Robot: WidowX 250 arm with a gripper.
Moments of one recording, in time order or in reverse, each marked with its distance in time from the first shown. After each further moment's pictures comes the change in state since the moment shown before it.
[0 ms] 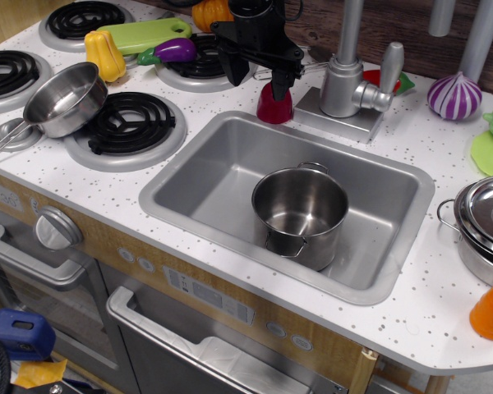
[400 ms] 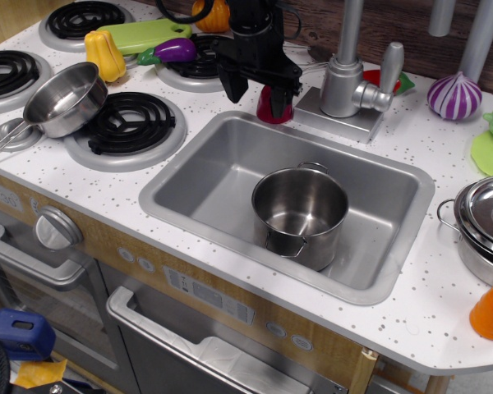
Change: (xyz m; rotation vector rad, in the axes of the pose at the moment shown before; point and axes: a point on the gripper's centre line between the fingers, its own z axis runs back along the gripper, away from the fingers) arm -0.009 -0.004 -0.020 -0.022 0.036 -0.009
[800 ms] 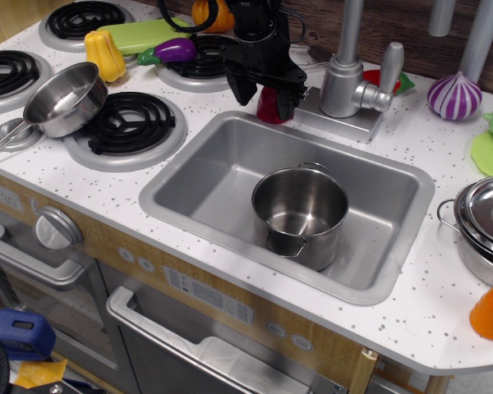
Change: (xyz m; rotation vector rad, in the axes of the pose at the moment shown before) arm 0.007 -0.004 -0.007 -0.030 -0.039 -0.037
